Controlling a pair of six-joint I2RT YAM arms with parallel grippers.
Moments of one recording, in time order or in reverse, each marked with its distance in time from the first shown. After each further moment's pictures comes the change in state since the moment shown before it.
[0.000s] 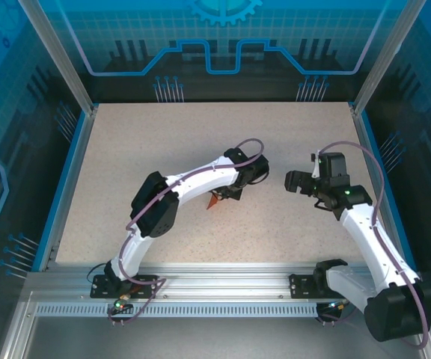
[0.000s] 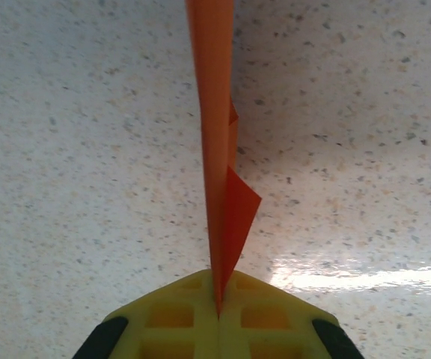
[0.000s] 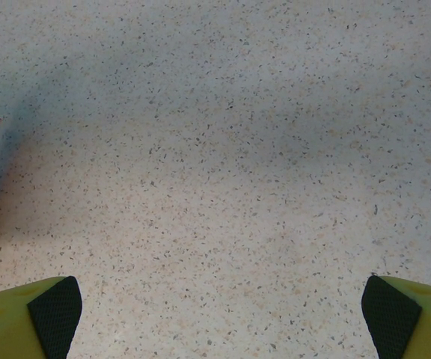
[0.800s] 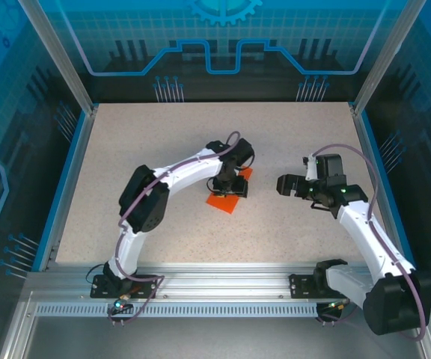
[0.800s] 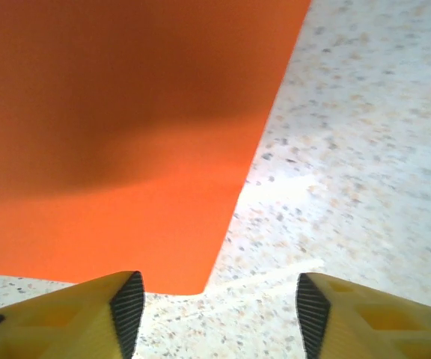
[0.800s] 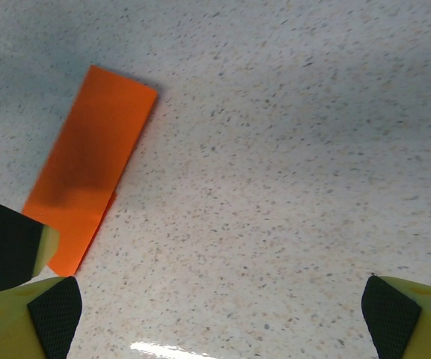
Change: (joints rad) left arm 0.148 -0.110 -0.184 0.328 0.563 0.050; right arm -0.006 0.061 -0.037 0.047 -0.216 0.001
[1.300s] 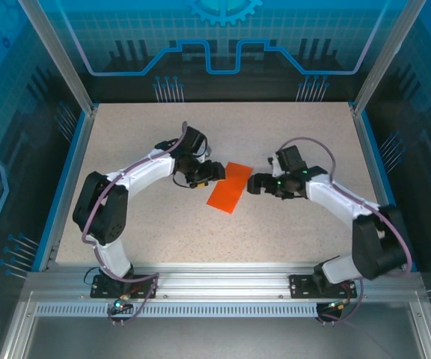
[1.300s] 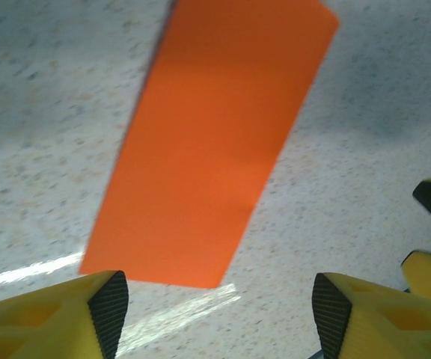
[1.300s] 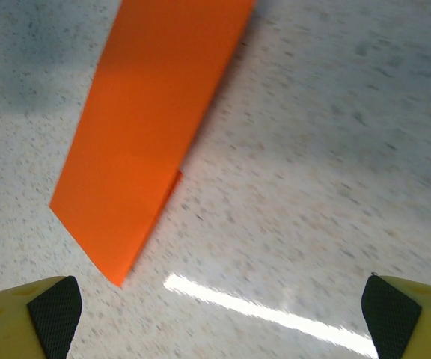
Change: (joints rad) left arm 0.261 -0.317 -0.446 0.380 0.254 0.003; right arm 0.251 0.422 0.145 0.123 -0.019 0.162
